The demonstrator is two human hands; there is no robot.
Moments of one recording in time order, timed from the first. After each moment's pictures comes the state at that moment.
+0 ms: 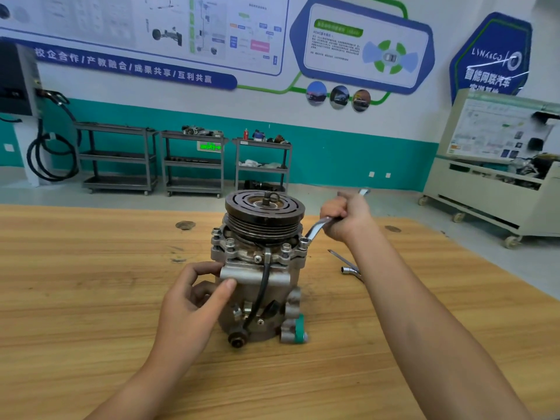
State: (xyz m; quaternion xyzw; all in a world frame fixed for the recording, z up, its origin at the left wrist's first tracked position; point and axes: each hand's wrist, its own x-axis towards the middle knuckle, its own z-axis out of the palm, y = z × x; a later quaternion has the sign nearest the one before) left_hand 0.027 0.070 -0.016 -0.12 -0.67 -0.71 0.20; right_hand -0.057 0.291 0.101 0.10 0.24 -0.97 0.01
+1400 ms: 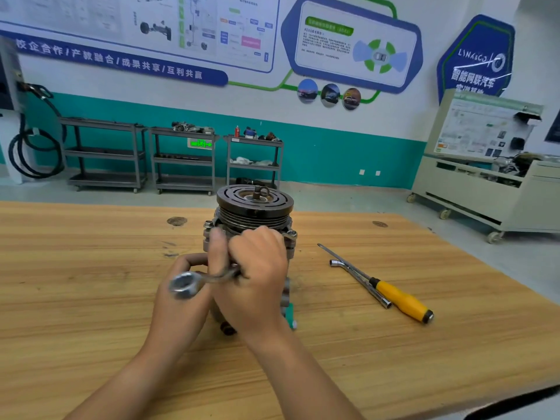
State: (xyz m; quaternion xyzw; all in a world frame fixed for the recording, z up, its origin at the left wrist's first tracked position) left_hand 0.028 0.070 -0.010 -0.15 -0.70 -0.66 0.24; right_hand 0.044 0.160 0.039 -0.22 0.66 -0.33 -0.64
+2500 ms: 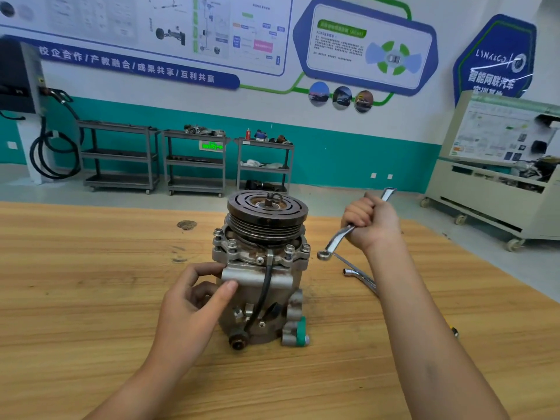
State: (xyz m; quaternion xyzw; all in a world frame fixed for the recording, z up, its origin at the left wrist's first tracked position) left_hand 0.030 0.069 -0.011 -0.11 -0.68 -0.70 0.20; right_hand -0.035 0.309 0.099 0.02 0.21 -0.98 -0.03
